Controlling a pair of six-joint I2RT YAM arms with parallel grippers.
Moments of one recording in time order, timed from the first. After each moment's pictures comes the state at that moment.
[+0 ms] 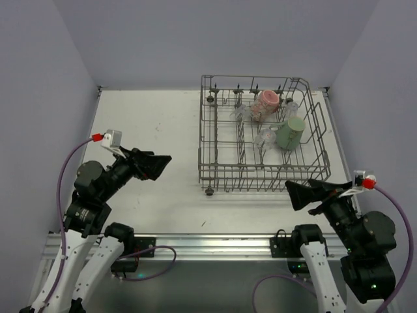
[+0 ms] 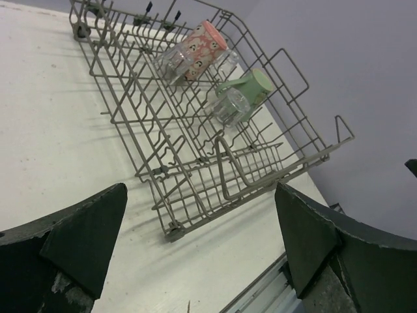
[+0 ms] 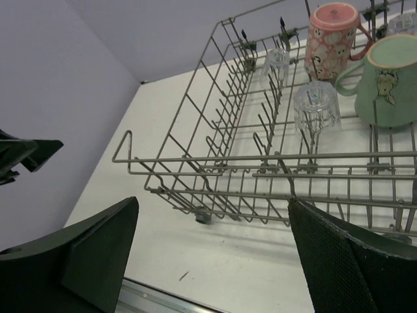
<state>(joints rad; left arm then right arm) -0.29 0.48 0.74 -0.31 0.36 -0.60 0.07 0.20 1.06 -0.91 -0.28 0.50</state>
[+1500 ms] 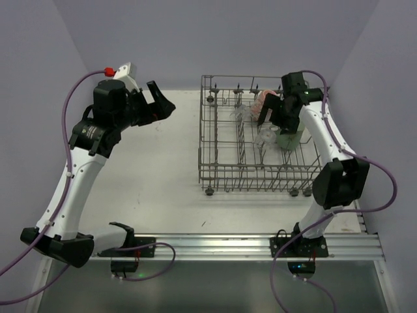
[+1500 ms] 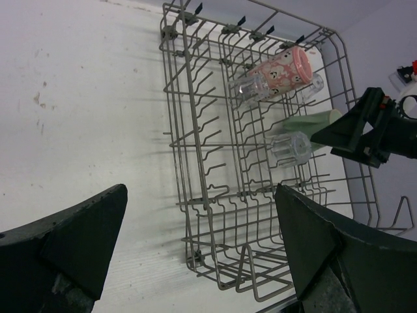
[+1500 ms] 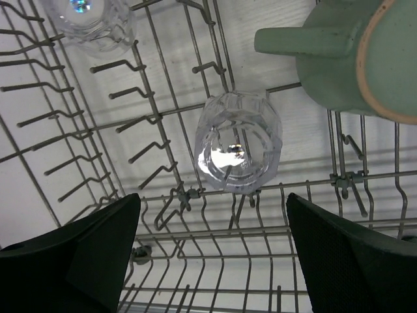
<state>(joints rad) -0.32 1.22 1.54 -0.73 0.10 -0.55 0.16 1.71 1.72 -1.05 -0.04 0.50</state>
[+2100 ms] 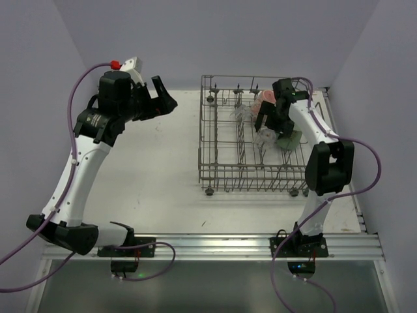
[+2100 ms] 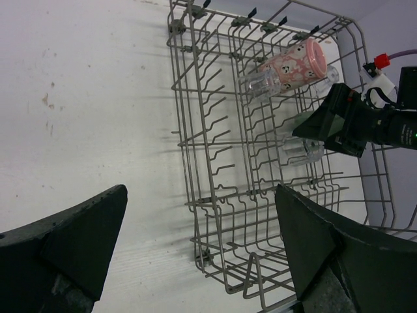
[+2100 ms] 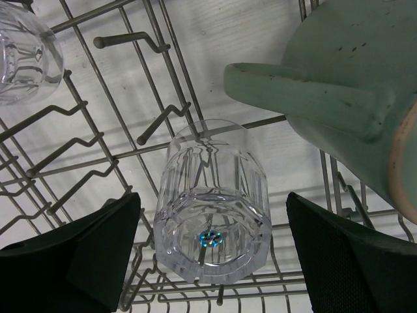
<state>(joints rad) -0.32 1.32 1.65 -0.80 0.10 -0.51 0.16 1.90 1.70 -0.97 0.04 0.50</state>
